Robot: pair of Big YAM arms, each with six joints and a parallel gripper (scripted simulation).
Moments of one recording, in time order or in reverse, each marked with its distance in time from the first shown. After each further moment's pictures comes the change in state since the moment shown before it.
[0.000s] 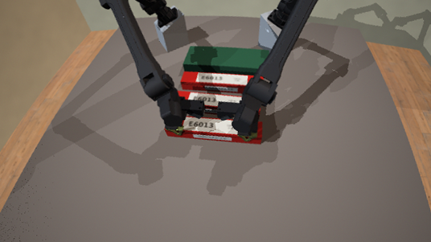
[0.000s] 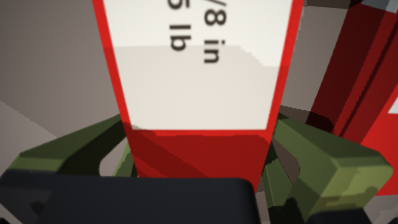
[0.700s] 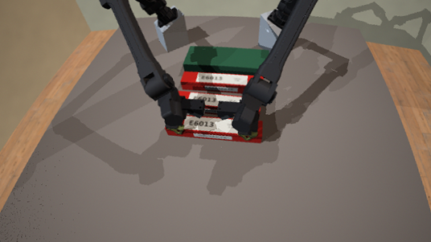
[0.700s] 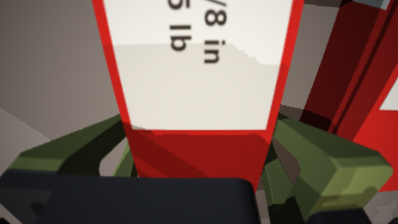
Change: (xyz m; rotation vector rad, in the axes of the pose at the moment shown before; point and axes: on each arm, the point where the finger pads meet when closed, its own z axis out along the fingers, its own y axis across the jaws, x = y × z) left arm 0.001 -0.004 -0.001 0.016 0.003 -0.001; right arm -0.001 0.004 0.000 -0.014 0.002 0.000
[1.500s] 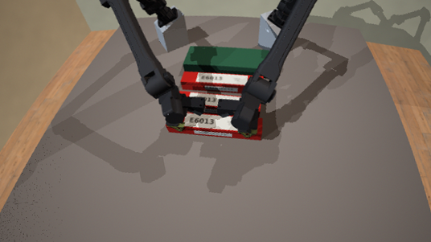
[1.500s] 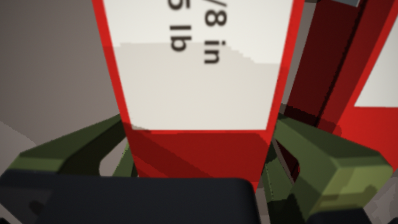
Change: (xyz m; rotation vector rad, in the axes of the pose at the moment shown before) left arm -0.001 -0.012 -0.001 0.031 0.004 0.005; right arm 0.001 0.013 -0.001 -0.028 0.001 0.004
